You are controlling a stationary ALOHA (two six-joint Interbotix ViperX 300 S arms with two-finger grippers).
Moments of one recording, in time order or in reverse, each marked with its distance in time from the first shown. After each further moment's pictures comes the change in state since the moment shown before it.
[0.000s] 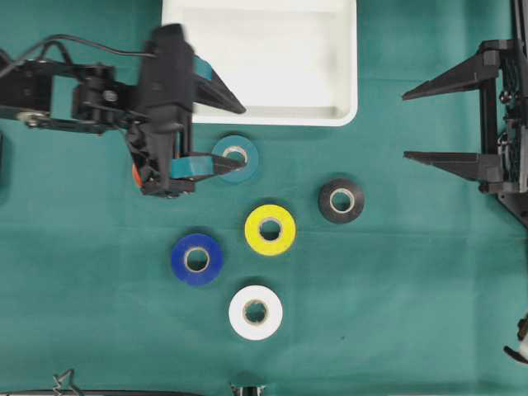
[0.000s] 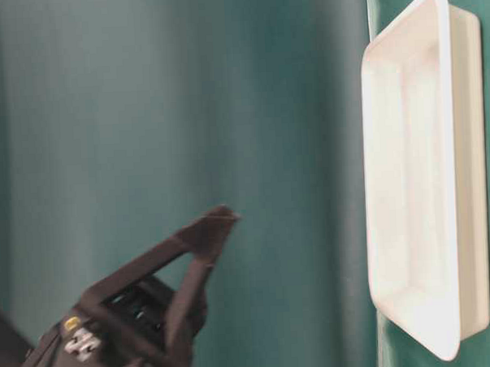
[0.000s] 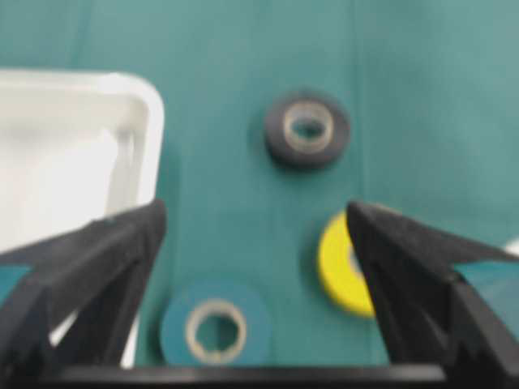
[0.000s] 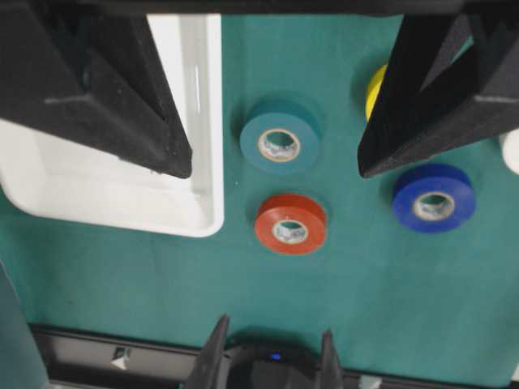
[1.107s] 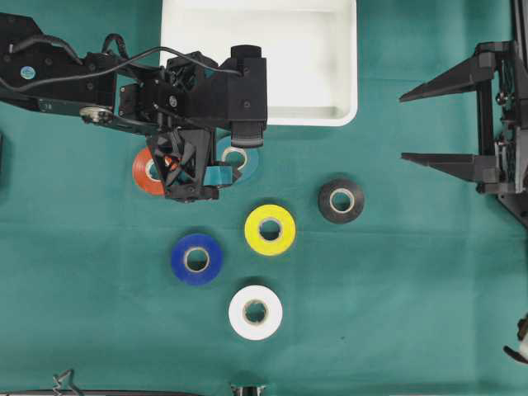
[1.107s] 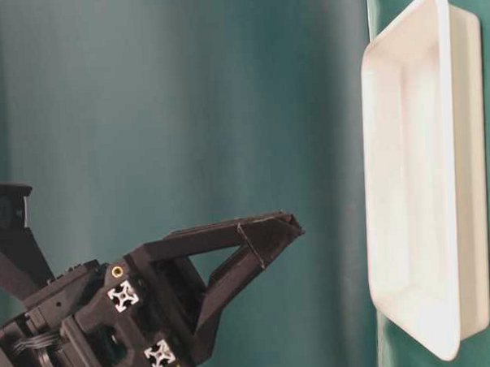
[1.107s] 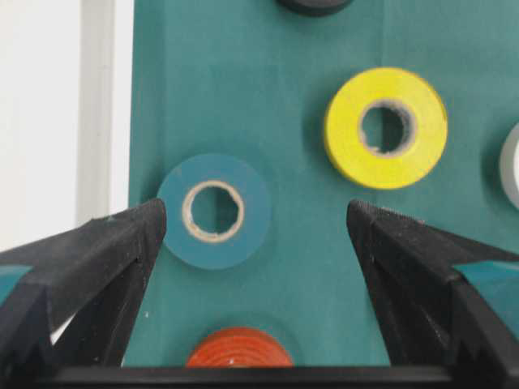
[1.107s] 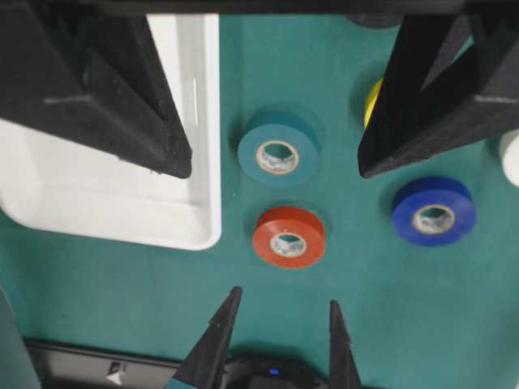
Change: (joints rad) left arm -0.005 0.137 -0.224 0.000 0.414 0.000; right arm 0.002 0.014 0.000 0.000 0.011 0.000
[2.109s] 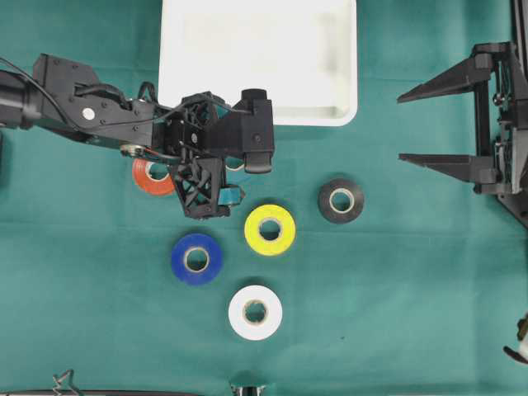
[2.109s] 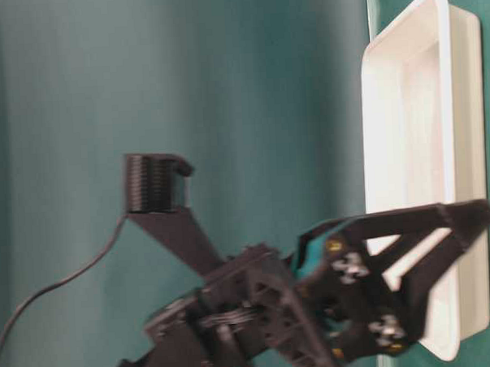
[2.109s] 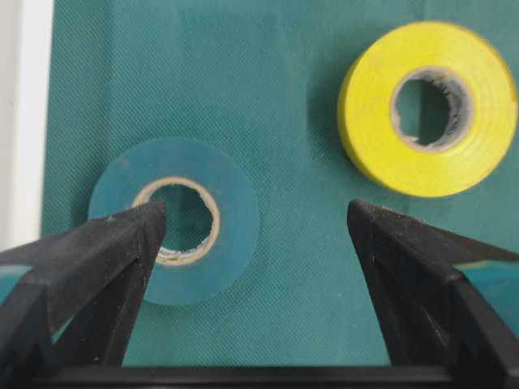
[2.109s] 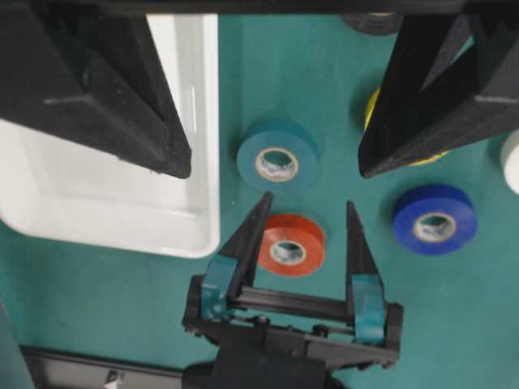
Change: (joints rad) left arm -0.020 0.176 0.146 0.000 -0.276 -0.057; right arm -0.002 0.017 -0.002 -0.002 0.002 0.000
